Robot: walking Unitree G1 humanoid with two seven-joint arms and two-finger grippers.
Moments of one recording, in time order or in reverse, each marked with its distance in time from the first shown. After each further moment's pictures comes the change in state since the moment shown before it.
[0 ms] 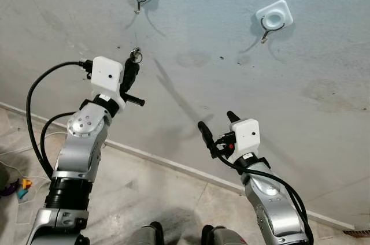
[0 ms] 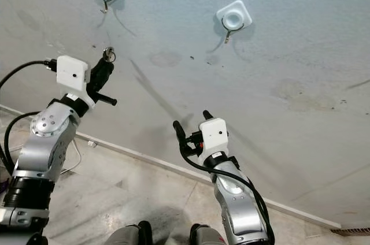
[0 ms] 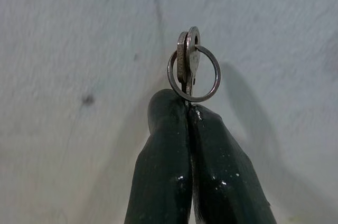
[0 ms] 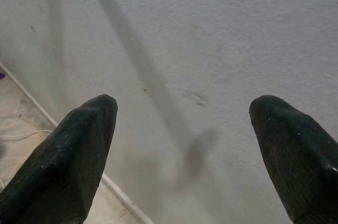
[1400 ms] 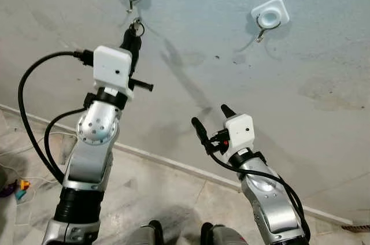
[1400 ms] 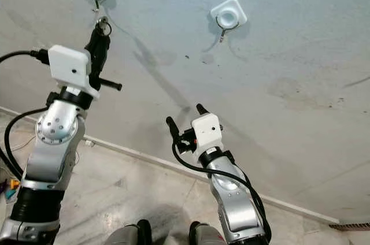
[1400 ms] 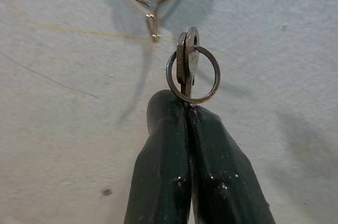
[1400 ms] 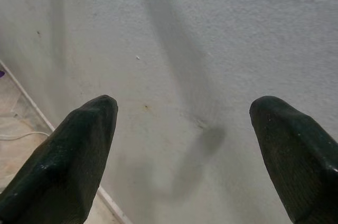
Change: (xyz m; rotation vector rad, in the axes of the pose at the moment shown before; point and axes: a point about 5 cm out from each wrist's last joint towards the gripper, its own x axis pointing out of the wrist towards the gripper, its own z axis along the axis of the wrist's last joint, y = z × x) left arm -0.016 -0.023 0.039 0.121 -0.256 0.173; right arm 0.009 0.007 0.011 -0.074 -0.046 0.046
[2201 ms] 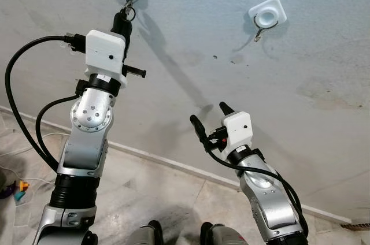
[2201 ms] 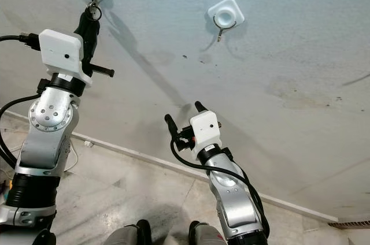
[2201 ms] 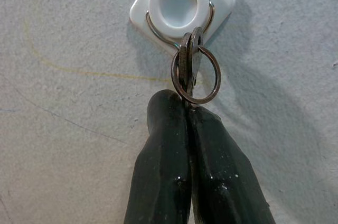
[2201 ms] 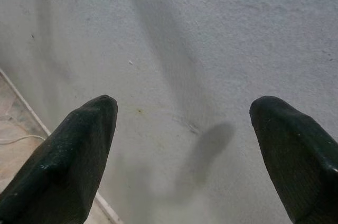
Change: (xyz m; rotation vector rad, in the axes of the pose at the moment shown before) left arm 0.020 0.017 0.010 0.054 -0.034 0.045; right arm 0.004 0.000 0.002 -0.009 -0.015 -0.003
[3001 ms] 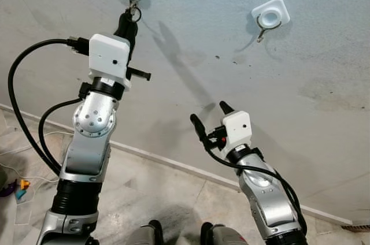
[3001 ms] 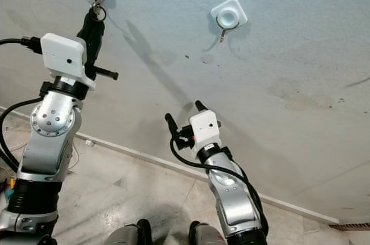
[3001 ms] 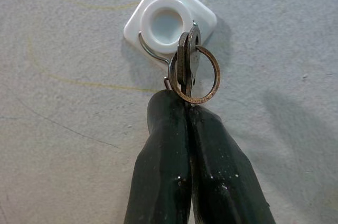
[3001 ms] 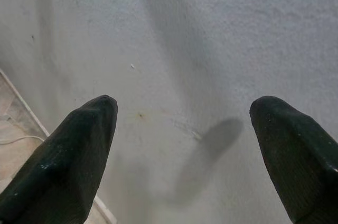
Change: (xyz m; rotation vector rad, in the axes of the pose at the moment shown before) left arm -0.006 -0.007 0.007 -0.009 -0.038 -0.025; right arm 0.004 -0.001 0.001 -0.011 -0.009 -0.007
